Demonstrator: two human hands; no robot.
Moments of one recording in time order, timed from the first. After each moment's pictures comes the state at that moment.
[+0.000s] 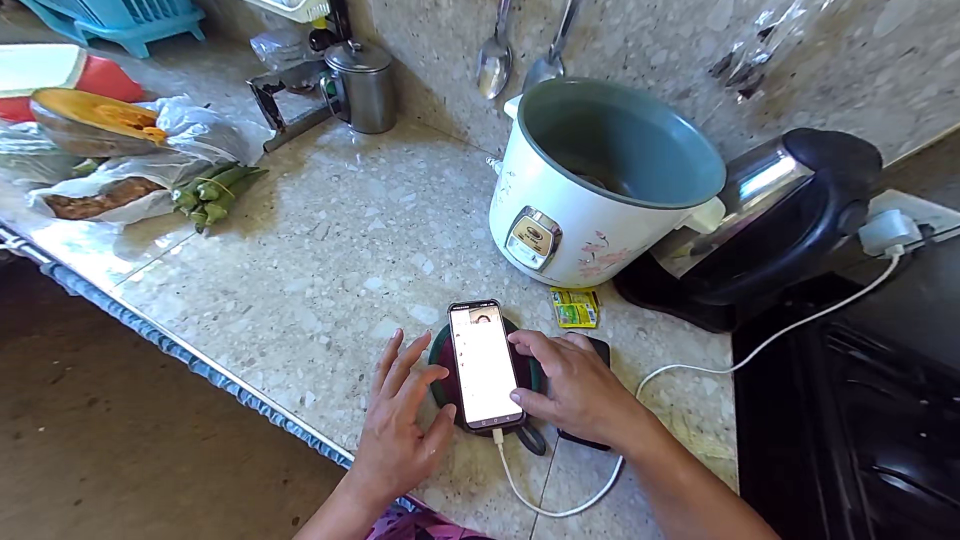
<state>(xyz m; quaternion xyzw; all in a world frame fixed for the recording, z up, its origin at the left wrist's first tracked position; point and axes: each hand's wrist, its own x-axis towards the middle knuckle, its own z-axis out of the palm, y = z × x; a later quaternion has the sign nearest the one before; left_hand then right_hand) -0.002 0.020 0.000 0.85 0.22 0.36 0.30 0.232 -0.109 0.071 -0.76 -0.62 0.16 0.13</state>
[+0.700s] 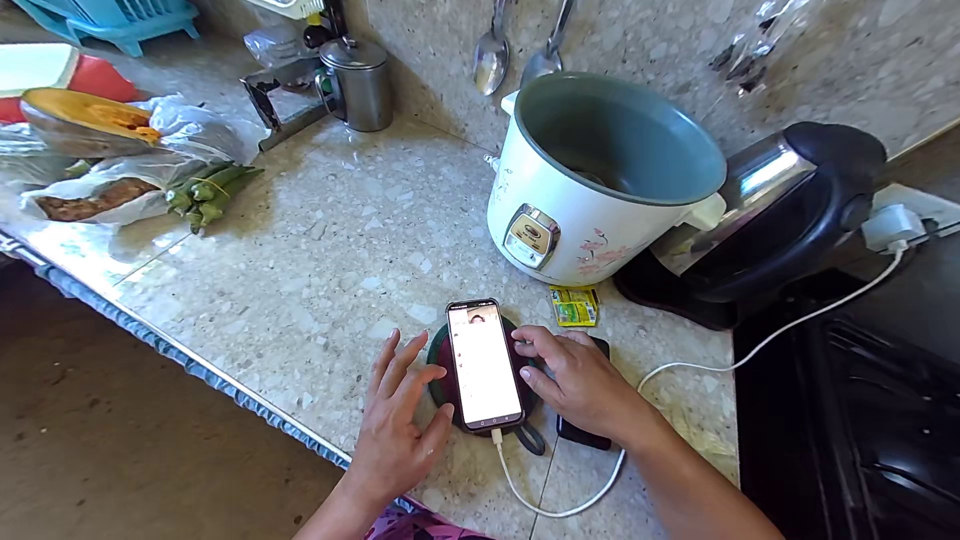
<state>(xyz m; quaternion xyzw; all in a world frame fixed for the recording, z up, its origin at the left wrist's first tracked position) -0.001 0.020 0.000 0.85 0.22 0.36 0.30 0.239 -0.108 0.069 -0.76 -0.61 0.17 0.14</state>
